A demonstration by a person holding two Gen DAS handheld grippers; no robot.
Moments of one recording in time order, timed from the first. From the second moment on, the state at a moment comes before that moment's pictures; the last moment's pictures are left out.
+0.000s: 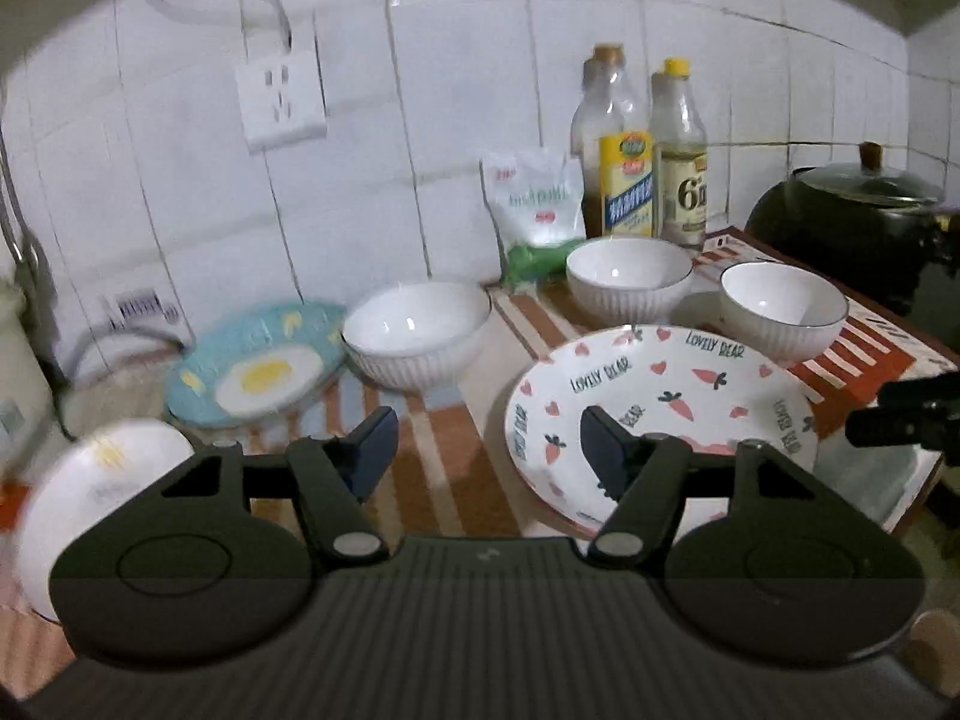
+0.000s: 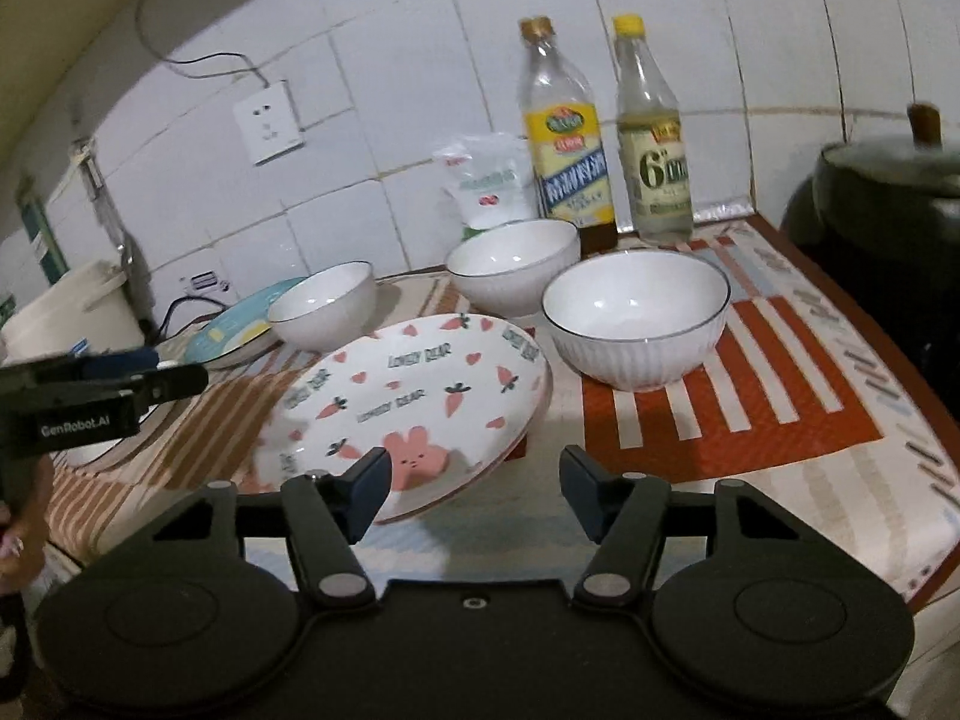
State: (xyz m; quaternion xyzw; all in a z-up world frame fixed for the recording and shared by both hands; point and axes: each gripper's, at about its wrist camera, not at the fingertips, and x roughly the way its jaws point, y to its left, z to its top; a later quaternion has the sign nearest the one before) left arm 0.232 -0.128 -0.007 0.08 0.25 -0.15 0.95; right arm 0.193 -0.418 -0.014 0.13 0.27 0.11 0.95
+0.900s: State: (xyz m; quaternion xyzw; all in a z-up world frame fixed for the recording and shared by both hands) left arm 0.312 -0.127 -0.060 -0.04 0.40 -0.21 0.89; right arm 0.273 -0.424 -0.040 0.18 0.36 0.12 0.91
